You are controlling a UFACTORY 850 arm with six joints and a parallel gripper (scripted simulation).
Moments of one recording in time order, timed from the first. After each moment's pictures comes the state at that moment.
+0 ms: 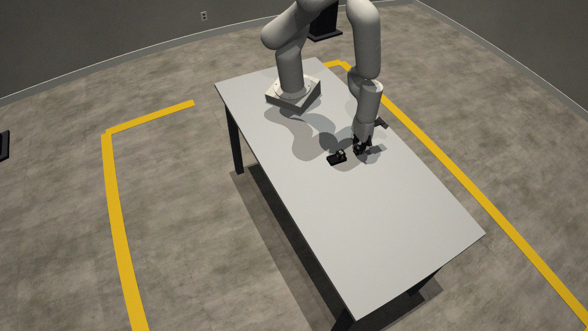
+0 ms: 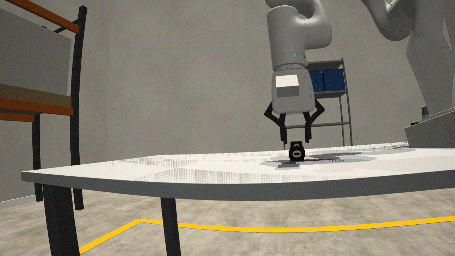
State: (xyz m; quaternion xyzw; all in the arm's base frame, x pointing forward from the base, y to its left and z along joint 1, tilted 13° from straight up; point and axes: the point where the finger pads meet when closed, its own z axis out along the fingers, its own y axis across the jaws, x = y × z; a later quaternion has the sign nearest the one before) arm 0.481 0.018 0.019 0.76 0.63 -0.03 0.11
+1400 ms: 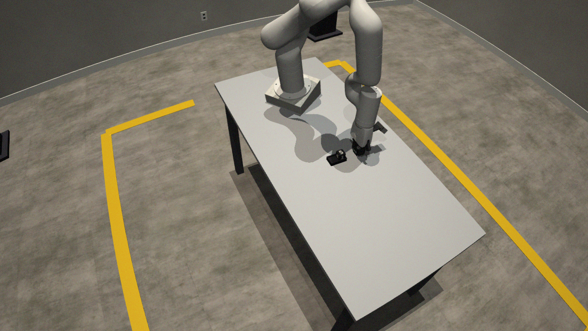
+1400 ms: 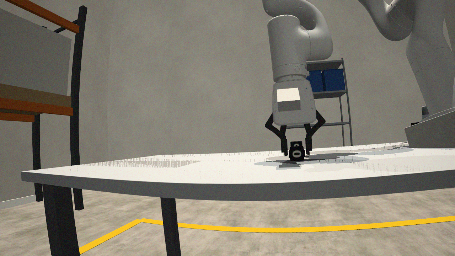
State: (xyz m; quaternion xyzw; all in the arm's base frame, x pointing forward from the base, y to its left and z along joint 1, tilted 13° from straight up) arm 0.484 0.012 -0.007 0.77 0.63 -0.03 0.11
